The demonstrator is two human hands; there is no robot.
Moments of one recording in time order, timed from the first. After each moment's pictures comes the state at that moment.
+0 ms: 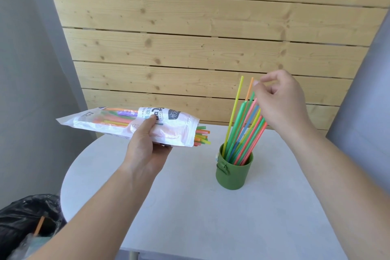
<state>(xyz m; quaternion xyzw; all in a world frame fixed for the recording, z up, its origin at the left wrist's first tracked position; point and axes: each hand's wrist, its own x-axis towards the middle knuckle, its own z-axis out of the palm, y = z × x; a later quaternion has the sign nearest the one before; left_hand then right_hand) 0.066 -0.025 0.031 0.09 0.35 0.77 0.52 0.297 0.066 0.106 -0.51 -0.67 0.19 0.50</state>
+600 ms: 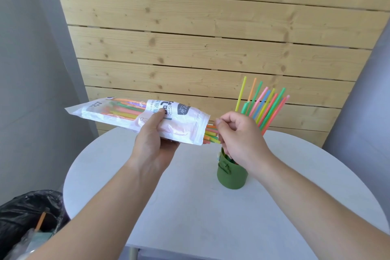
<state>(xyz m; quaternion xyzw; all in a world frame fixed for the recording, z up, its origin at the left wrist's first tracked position) 0.074 -0.024 0.036 0.12 0.31 0.77 0.54 0.248 0.012 0.058 -0.45 -0.69 0.40 0.41</state>
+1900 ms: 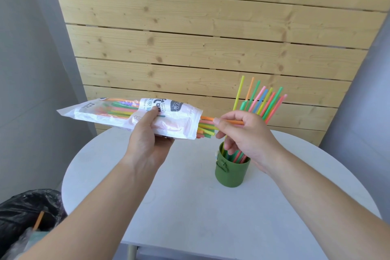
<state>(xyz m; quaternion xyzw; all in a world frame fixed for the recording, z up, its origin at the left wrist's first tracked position) 0.068 -0.025 0.041 0.11 0.31 0.79 0.52 0.267 0.016 0.069 -0.42 -0.65 0.49 0.39</state>
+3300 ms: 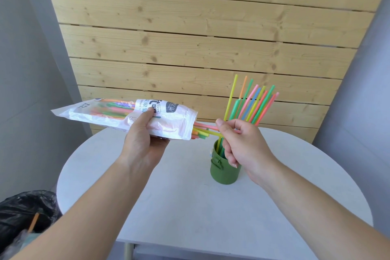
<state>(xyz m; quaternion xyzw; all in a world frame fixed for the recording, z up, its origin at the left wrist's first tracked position) 0.068 -0.025 0.036 0.11 0.32 0.78 0.53 0.272 0.001 0.051 -0.46 -0.59 0.52 0.42</state>
